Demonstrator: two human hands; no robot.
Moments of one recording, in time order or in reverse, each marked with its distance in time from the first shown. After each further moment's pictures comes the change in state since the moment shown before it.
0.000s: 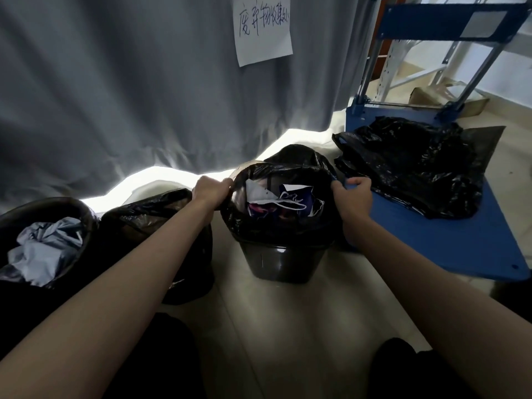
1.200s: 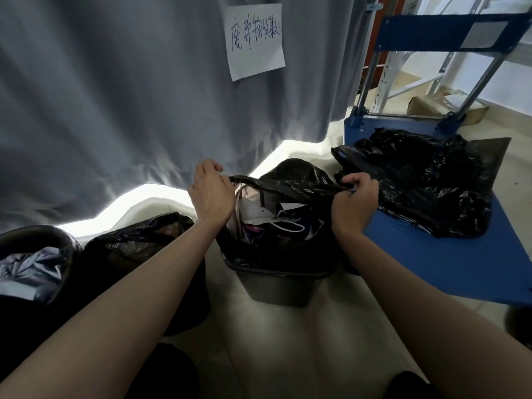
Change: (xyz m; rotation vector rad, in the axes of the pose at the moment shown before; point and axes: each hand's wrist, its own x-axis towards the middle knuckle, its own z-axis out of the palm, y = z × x) left_hand 0.027 0.027 0.027 0.361 0.400 0.513; right_hand 0.022 -0.019 0.026 -0.123 0.310 -0.328
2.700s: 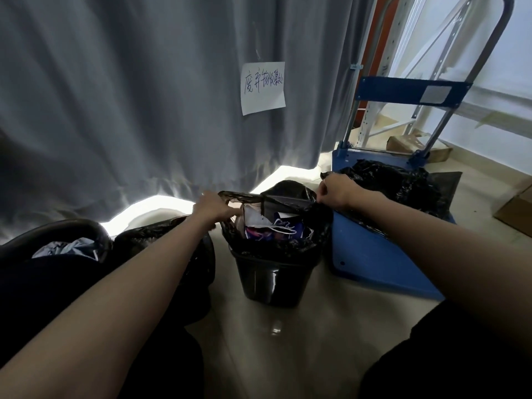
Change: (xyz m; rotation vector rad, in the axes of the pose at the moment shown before) left_hand -0.023 0.005 -0.092 0.019 -0.596 -0.303; right_hand 0.022 -0.095 -0.071 -0.740 -0.859 -0.417
